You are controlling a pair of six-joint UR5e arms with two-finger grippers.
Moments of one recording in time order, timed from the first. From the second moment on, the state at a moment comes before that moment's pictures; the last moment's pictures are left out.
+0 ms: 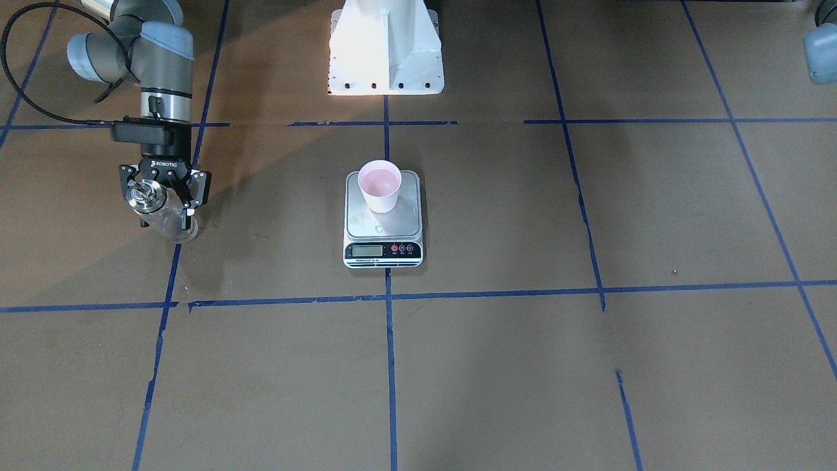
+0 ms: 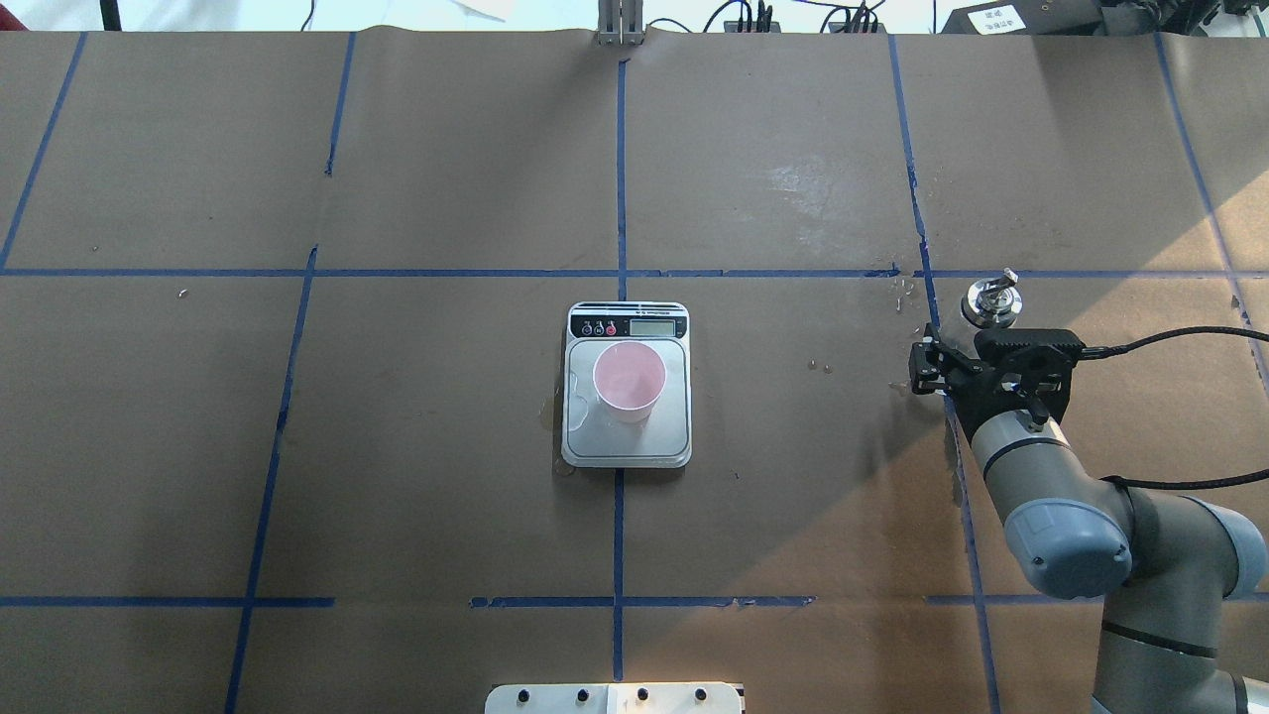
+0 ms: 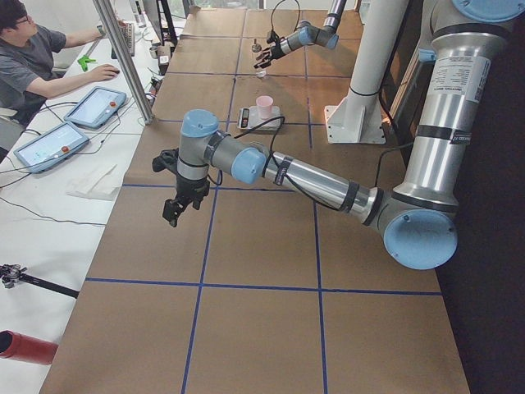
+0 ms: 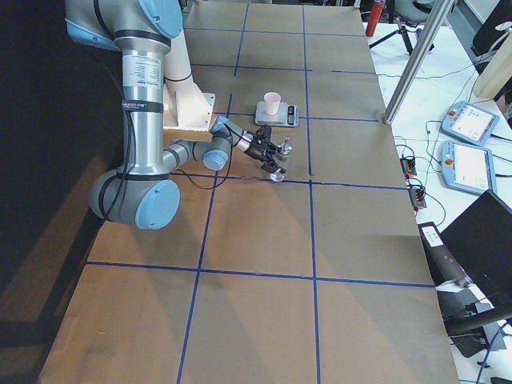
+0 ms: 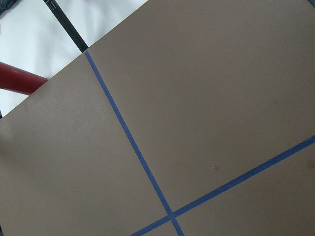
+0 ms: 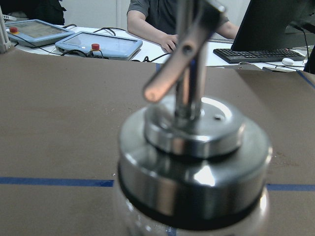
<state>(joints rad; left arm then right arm) -1.39 -1.73 -1.76 -1.67 -2.05 0.15 0.32 -1.61 1.85 -0.97 0.81 1.32</state>
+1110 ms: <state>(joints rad) -1.39 -1.74 -1.76 -1.67 -2.06 0.15 0.34 -1.64 1.93 -0.98 0.95 1.30</state>
